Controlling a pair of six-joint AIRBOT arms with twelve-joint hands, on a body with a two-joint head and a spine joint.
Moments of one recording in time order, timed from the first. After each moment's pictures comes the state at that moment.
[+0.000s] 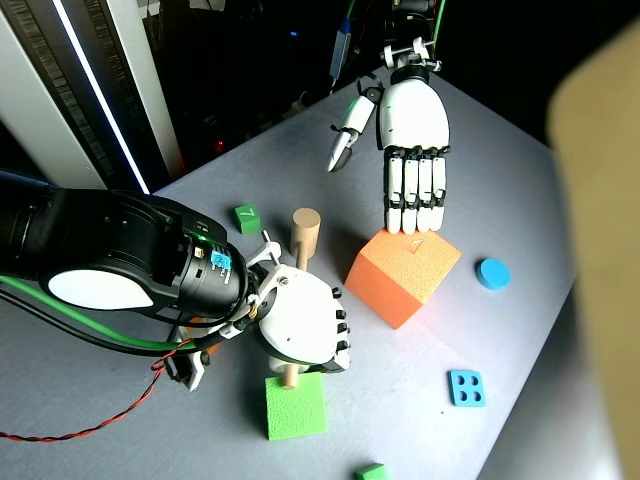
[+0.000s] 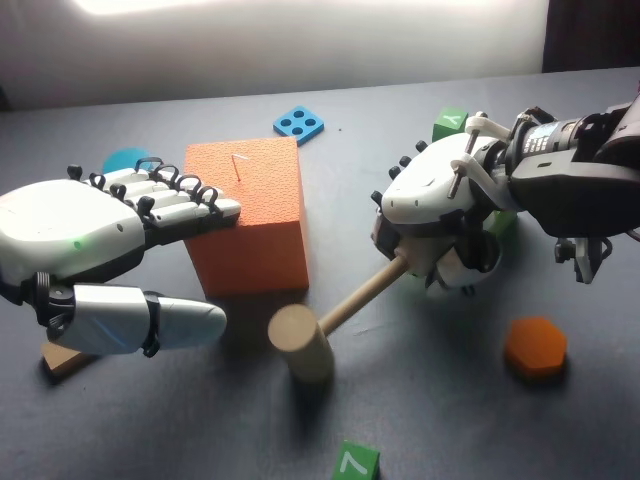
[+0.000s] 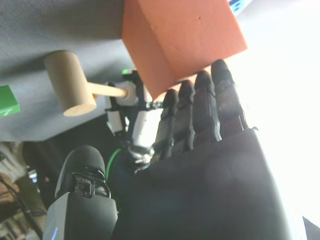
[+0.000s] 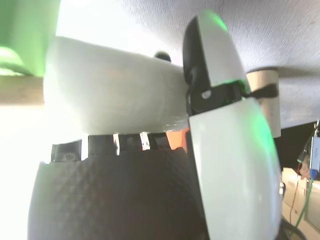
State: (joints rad) left arm 0.72 -0.81 1.01 0.22 -0.60 0.62; right arm -0.25 -1.36 1.33 -0.09 -0.27 -1.05
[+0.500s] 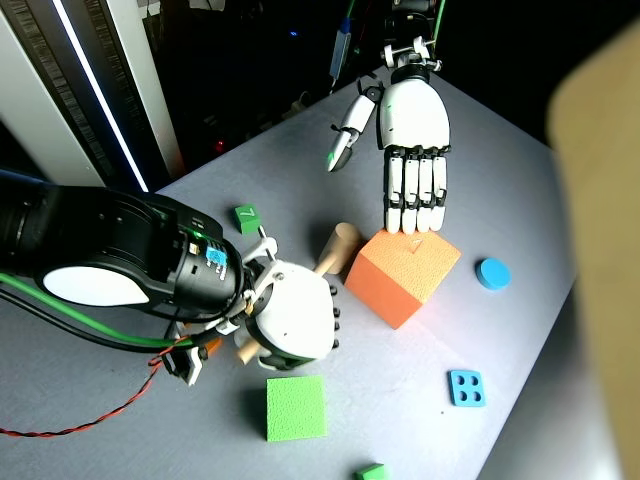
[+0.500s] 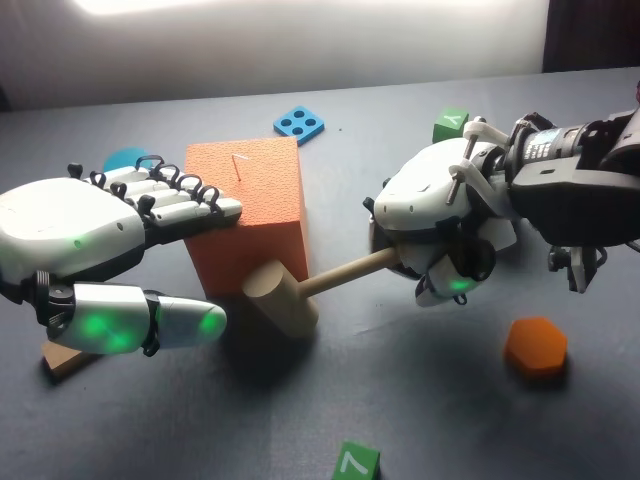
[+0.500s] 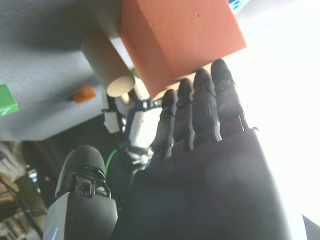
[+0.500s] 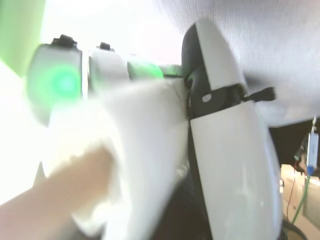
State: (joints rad) left arm 0.72 -0.81 1.01 0.22 -0.60 0.62; right arm -0.25 -1.33 1.28 -0.07 -0.24 -1.05
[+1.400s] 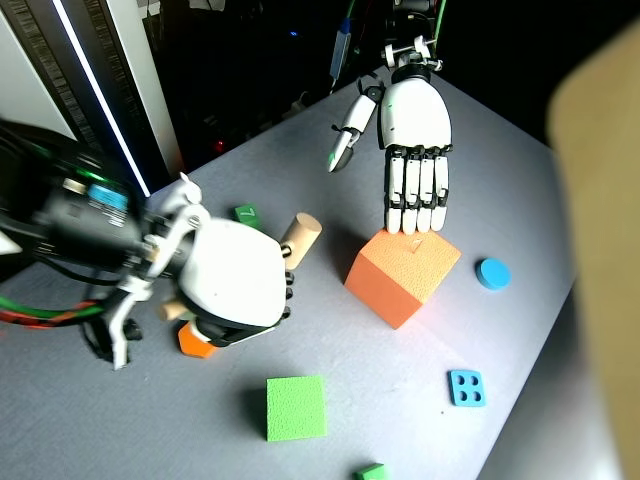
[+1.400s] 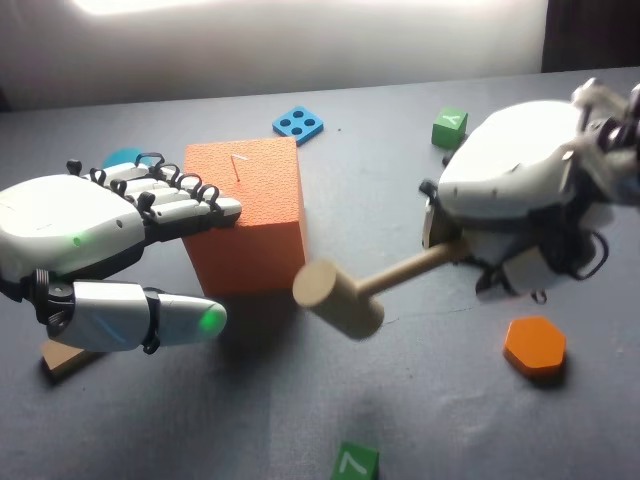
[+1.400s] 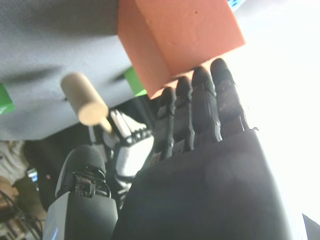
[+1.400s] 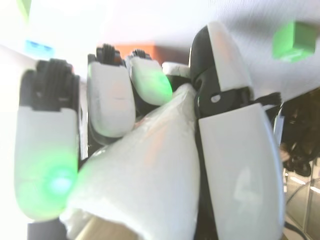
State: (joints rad) left arm 0.72 -0.81 1.01 0.23 -0.61 0.62; right arm -0.14 -1.02 0.95 -0.09 -0.26 -1.10
